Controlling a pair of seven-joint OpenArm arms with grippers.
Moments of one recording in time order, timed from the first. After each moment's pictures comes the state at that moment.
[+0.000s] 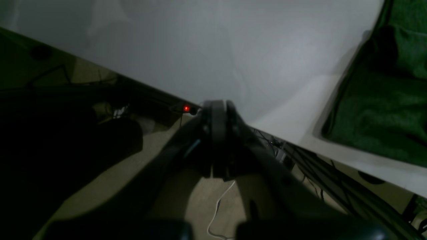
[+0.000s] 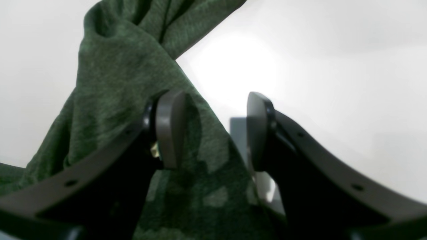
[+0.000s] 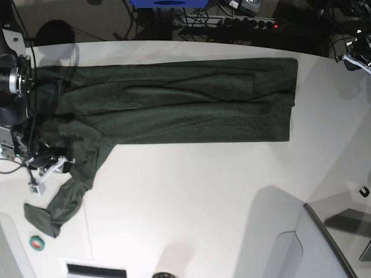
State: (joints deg) left arm 19.9 -15.9 -56.3 86.4 -23.3 -34.5 57.5; right arm 30.9 18.4 5.0 17.9 9.5 26.1 -14.4
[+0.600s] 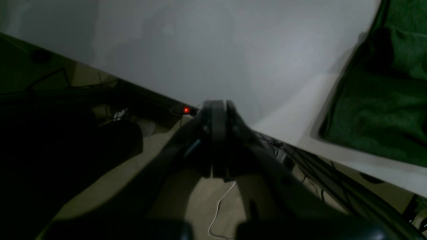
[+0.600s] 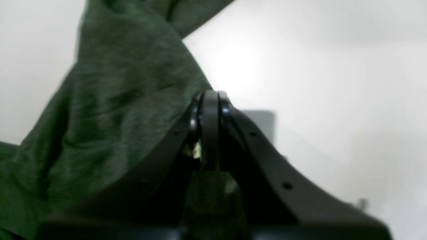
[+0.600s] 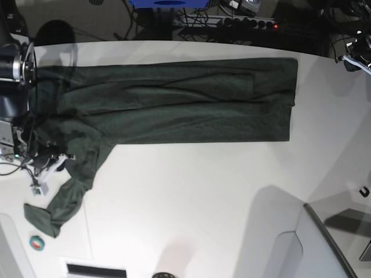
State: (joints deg) left arm 19.9 -15.9 -56.0 86.4 -23.4 -34.5 57.5; right arm 25.6 18.2 5.1 32.8 9.1 26.1 -23.0
